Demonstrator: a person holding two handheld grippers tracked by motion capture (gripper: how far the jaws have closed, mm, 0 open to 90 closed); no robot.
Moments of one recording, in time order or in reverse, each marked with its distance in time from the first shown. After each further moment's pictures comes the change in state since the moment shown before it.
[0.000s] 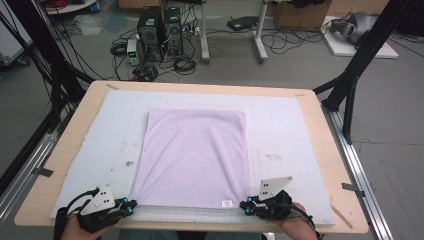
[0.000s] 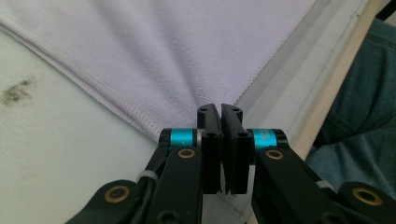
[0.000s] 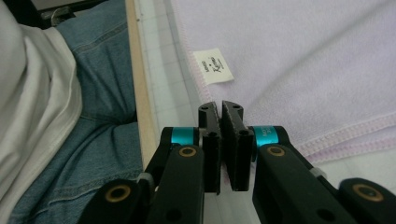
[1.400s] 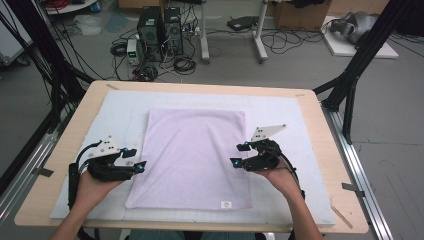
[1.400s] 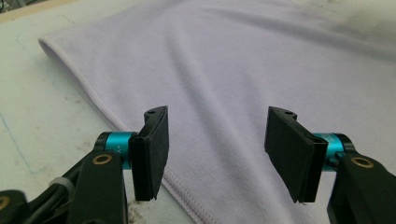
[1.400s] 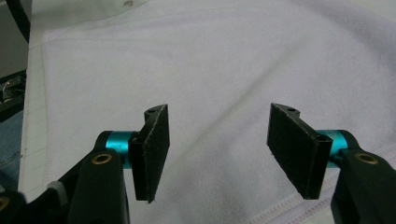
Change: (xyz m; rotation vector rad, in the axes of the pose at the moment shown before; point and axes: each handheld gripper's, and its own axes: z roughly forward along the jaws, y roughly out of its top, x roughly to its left) left arm 0.075 0.078 0.015 -0.139 0.090 -0.138; right arm -0.095 0.077 -0.002 -0.113 -0.127 0.139
